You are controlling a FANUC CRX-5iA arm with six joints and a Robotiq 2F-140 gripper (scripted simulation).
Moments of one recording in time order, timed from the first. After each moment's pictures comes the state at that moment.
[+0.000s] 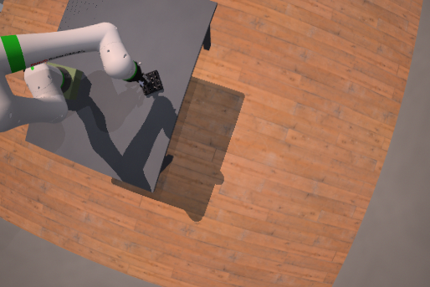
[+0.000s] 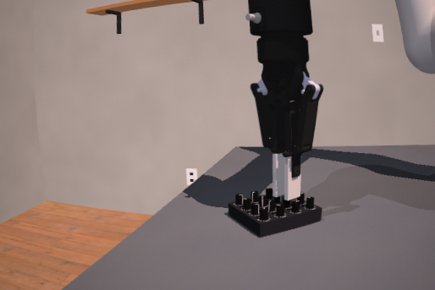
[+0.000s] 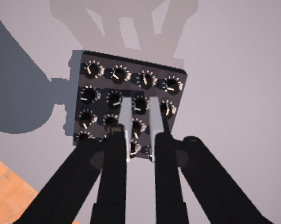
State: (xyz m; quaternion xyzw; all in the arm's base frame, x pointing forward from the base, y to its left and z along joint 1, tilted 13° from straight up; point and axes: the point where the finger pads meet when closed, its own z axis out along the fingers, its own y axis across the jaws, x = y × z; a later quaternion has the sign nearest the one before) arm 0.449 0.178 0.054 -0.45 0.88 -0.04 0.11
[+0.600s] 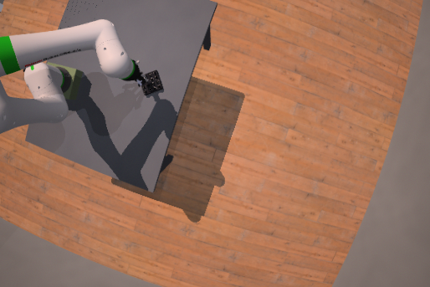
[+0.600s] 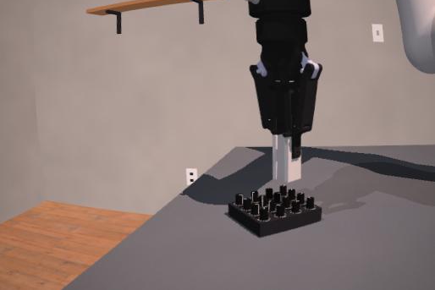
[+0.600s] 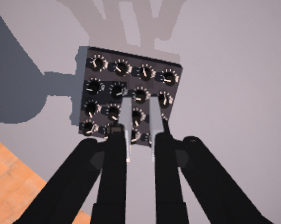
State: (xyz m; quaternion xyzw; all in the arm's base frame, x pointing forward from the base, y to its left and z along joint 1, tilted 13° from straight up) arm 0.443 0.177 0.081 -0.45 0.88 -0.04 0.11
